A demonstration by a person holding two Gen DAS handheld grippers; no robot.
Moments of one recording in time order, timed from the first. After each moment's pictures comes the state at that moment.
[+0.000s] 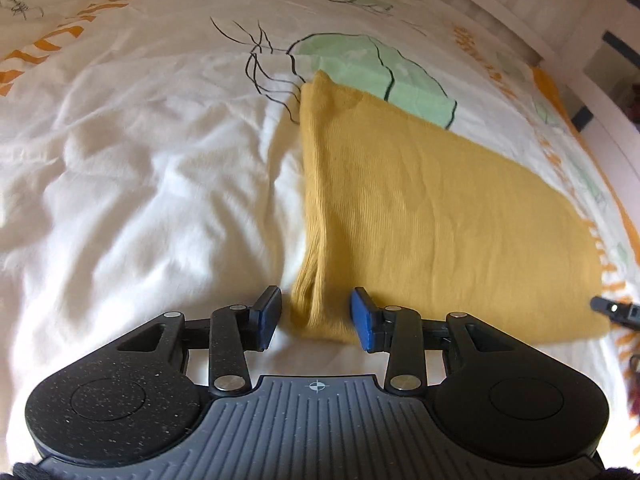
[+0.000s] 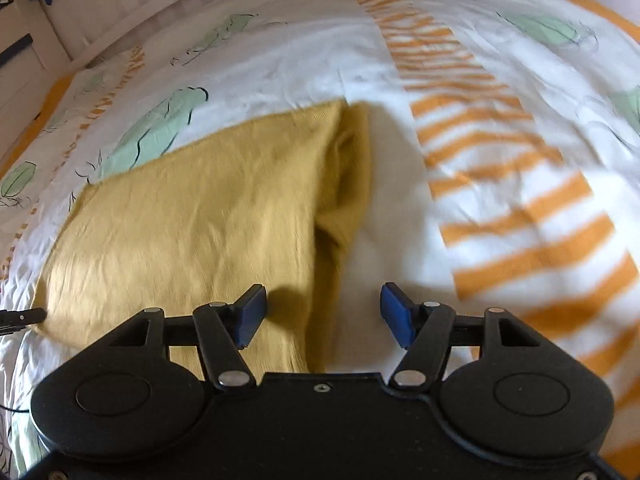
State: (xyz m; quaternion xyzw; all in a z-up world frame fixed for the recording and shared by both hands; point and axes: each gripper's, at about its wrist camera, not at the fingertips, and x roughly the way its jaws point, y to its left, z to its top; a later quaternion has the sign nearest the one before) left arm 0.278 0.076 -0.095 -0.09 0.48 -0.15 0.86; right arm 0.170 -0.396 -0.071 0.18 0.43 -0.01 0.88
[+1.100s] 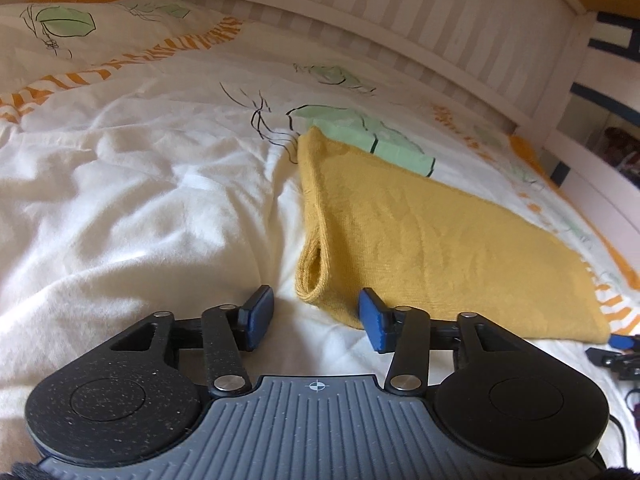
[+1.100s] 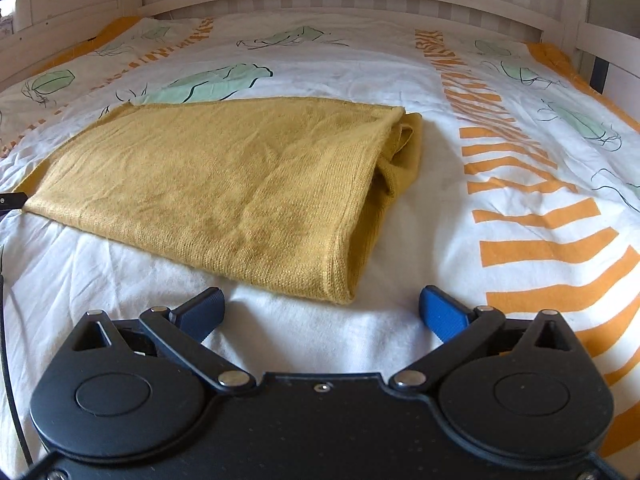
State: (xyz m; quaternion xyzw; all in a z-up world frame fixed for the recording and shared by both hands) left arm 0.217 0.083 -0.120 -0.13 0.33 -0.15 0.92; right arm 0.121 -0.340 -0.099 0.01 0.36 0.02 0.93
